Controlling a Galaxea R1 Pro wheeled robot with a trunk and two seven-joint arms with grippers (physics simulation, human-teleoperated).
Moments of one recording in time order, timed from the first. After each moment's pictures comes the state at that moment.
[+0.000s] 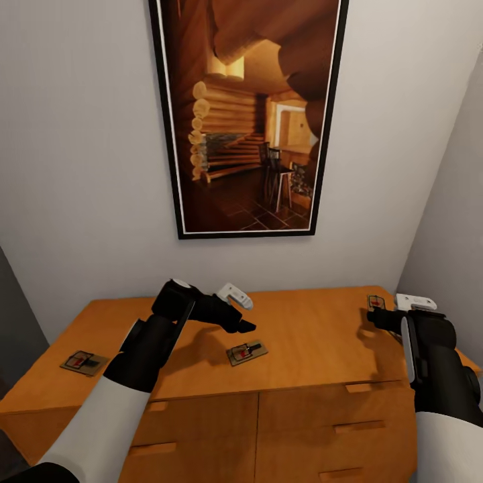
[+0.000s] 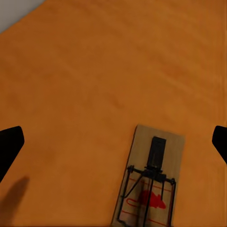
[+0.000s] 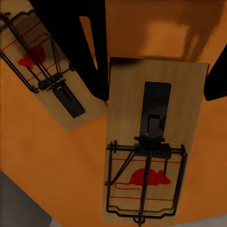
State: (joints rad) left arm -0.78 -0.11 -0.29 -1.35 -0.50 1.03 -0.99; right arm -0.62 -0.09 -0.35 -1.42 0.23 1.02 0.09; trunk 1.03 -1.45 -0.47
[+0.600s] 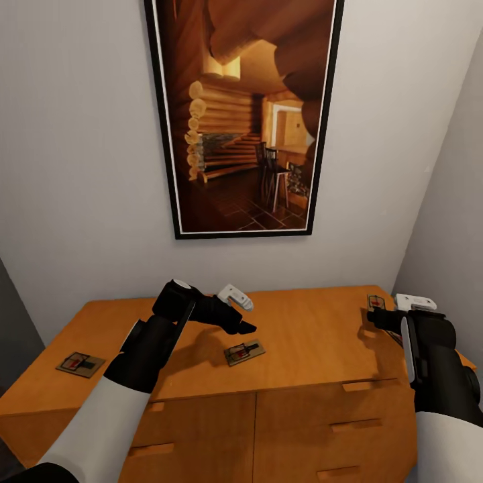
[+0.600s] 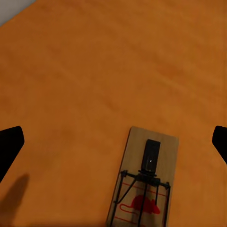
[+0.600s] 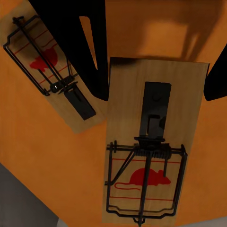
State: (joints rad) left arm -0.78 -0.11 -0.30 -1.34 -0.49 1.03 -0.99; right arm -0.63 -0.09 -0.35 -1.42 0.23 1.02 0.09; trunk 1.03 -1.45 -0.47
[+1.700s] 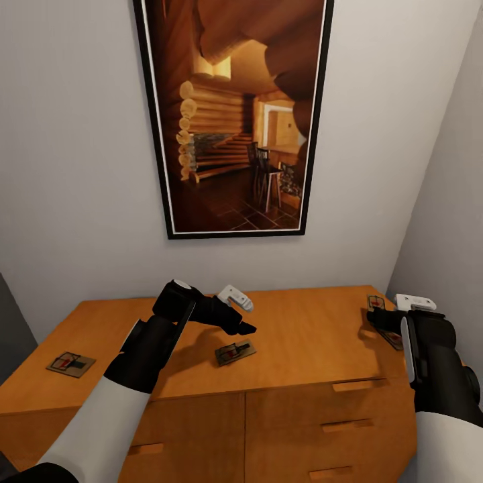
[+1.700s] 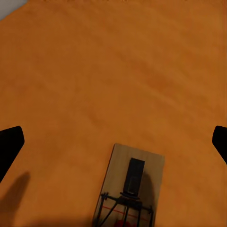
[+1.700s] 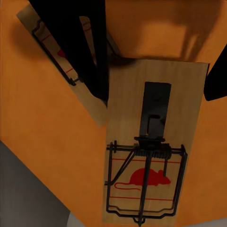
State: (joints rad) left arm -0.78 -0.11 -0.30 -1.34 -0.49 1.04 -0.99; right arm -0.63 -0.09 -0.35 -1.41 0.23 1.02 0.09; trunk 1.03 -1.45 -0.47
